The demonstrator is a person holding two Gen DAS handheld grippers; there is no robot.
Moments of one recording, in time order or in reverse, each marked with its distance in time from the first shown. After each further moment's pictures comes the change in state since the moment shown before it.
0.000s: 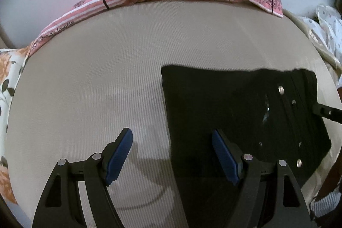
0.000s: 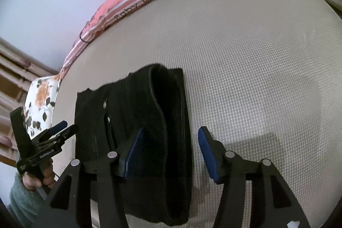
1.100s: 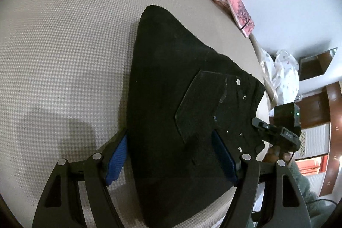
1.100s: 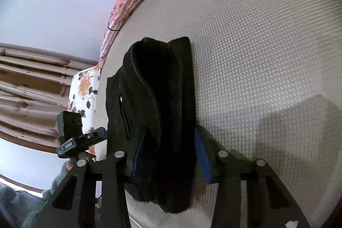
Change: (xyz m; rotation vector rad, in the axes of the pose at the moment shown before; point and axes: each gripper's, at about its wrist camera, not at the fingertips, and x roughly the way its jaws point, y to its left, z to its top) left arm 0.026 0.033 -0.028 -0.344 0.143 -0.594; right arm 0.033 -0.043 0.000 0.080 0.163 0.404
